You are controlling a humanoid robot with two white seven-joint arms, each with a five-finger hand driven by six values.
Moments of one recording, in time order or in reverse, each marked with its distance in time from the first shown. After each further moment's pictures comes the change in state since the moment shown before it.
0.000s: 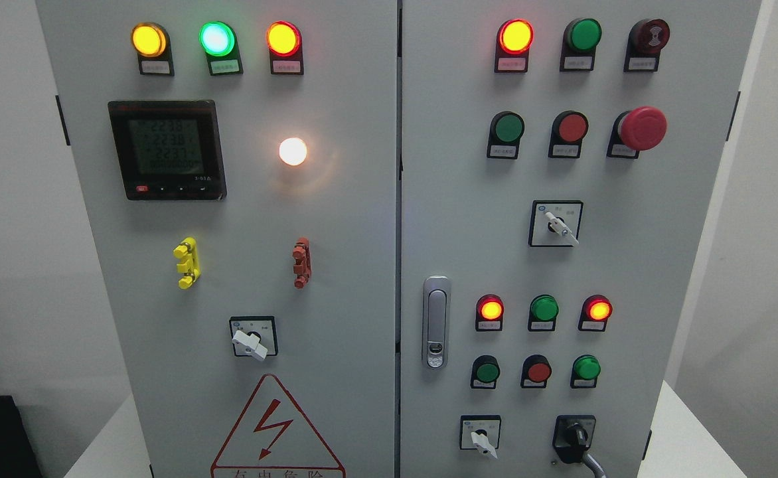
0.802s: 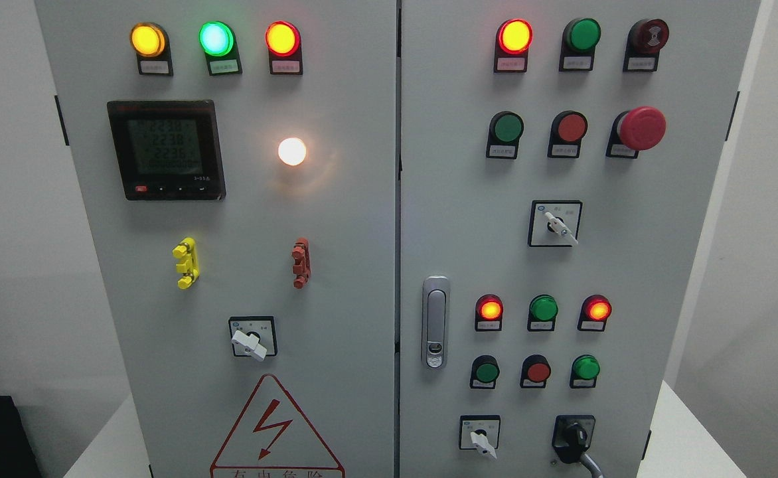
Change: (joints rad) left arm 0.000 0.000 0.000 0.000 0.000 -0.001 0.000; right arm 0.000 0.000 0.013 -0.003 0.000 0.000 0.003
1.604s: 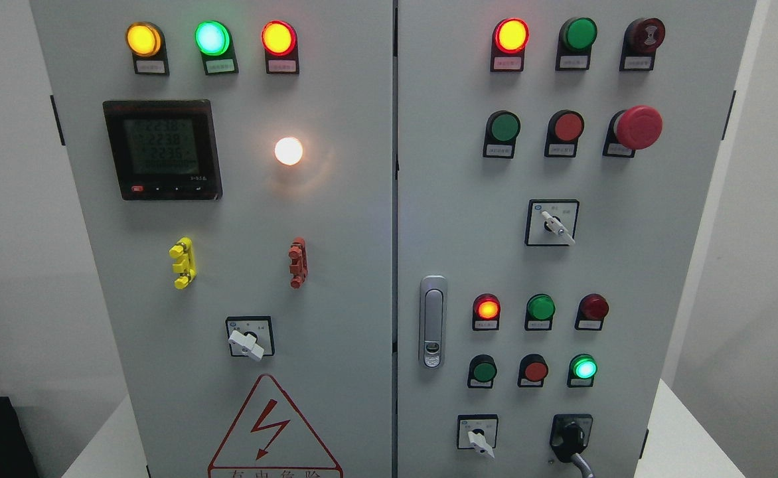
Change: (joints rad) left arm 0.000 0.000 0.000 0.000 0.000 0.000 0.000; right arm -0.006 0.000 0.021 0.000 -0.001 0.001 0.000
